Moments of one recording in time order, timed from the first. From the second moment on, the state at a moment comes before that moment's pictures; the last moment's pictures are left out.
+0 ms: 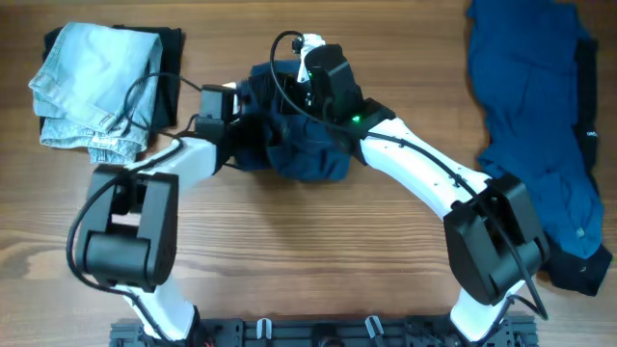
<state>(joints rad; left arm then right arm) -0.17 1.90 0.97 -0.04 0.10 -0.39 0.59 1.91 1.37 0.02 -0.20 0.60</state>
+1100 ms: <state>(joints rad) -0.23 1.54 0.96 -0.35 0.41 -0.32 0.23 1.87 1.37 -0.54 -0.30 0.36</state>
